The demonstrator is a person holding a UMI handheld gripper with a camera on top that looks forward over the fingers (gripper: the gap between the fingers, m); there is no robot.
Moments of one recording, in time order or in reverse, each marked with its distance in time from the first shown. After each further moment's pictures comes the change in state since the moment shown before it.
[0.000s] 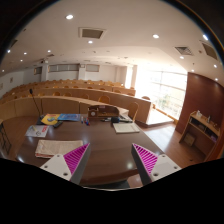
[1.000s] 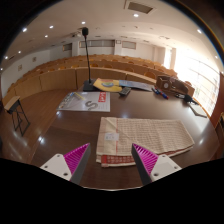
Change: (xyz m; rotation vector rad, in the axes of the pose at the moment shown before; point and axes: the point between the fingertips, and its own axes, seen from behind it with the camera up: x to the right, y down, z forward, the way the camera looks) arm -0.506 0.175 0.165 -0.248 -0.337 -0.122
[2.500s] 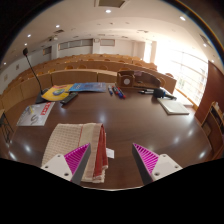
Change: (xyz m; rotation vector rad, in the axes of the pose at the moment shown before) arm 0.280 -0.036 0.043 -0.024 0.169 0.108
